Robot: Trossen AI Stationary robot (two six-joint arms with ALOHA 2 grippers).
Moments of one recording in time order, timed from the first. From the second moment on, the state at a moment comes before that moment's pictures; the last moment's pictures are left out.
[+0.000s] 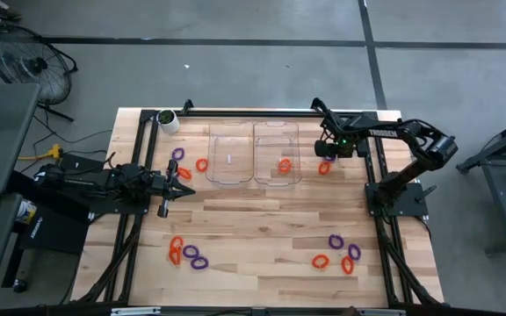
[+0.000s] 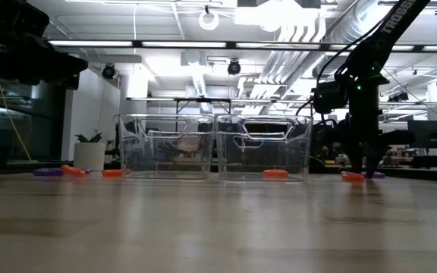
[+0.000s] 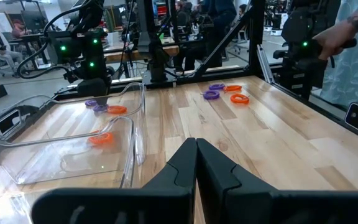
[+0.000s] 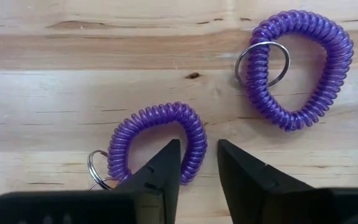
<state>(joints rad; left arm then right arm) -0.10 0.07 0.01 0.01 0.01 0.10 -0.83 1.55 0.72 -0.66 0.04 0.78</state>
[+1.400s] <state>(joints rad) -0.10 0.07 0.01 0.01 0.01 0.10 -0.83 1.35 0.91 -0.82 0.00 0.58</state>
